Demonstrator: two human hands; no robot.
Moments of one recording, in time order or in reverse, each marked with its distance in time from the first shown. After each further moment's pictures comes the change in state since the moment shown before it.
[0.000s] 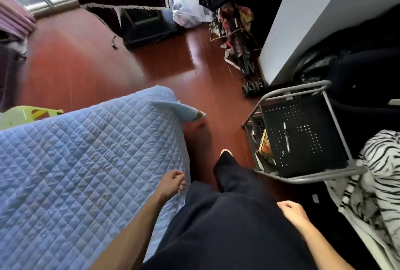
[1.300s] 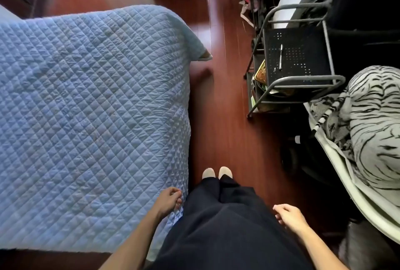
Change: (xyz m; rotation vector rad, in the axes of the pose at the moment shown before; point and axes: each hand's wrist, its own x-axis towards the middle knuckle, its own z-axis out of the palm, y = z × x) left_hand -0.287 -0.405 0.258 -0.265 0.029 -0.180; right_hand -0.113 0.442 0.029 -0.125 -0.122 -0.073
